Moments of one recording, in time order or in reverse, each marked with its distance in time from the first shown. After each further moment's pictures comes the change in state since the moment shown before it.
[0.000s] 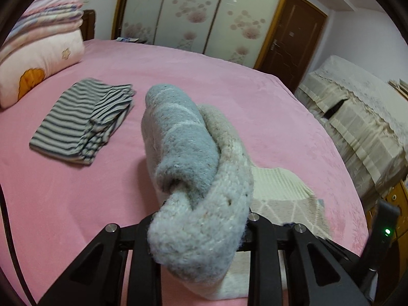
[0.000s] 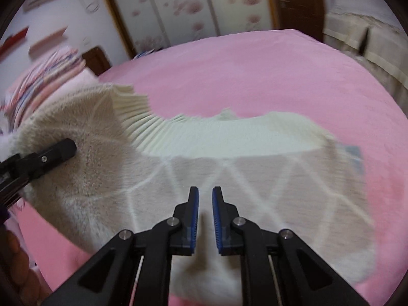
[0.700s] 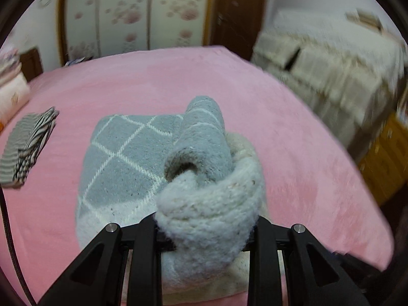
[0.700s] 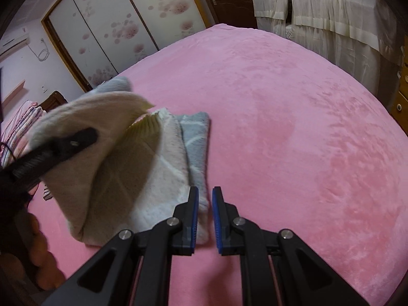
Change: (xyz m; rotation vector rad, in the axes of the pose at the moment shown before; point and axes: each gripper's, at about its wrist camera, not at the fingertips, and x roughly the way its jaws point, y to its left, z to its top) left arm 0.057 -0.221 -0.076 0.340 0.091 -0.037; right arm -0.082 -0.166 -0.057 0.264 -0.048 -0.109
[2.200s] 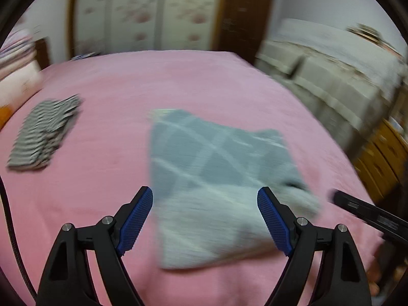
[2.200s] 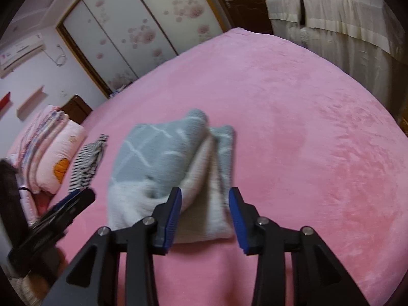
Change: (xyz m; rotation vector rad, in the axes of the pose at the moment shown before) left arm -0.066 0.105 -0.028 -0.121 -0.038 -0.003; right arm -0.039 0.014 0.015 -0.007 -0.012 0.143
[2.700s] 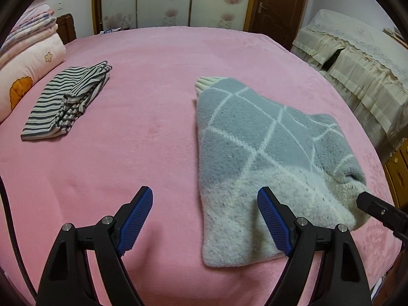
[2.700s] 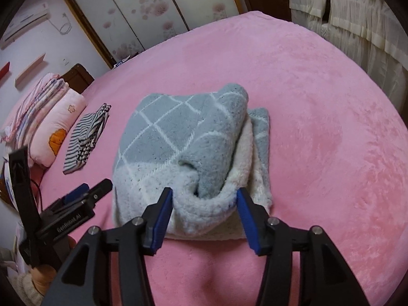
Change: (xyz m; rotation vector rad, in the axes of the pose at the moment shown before) left arm 0.037 0.034 -0.019 -0.062 0.107 0.092; right arm 0.040 0.048 0.000 -0.093 0.140 -0.035
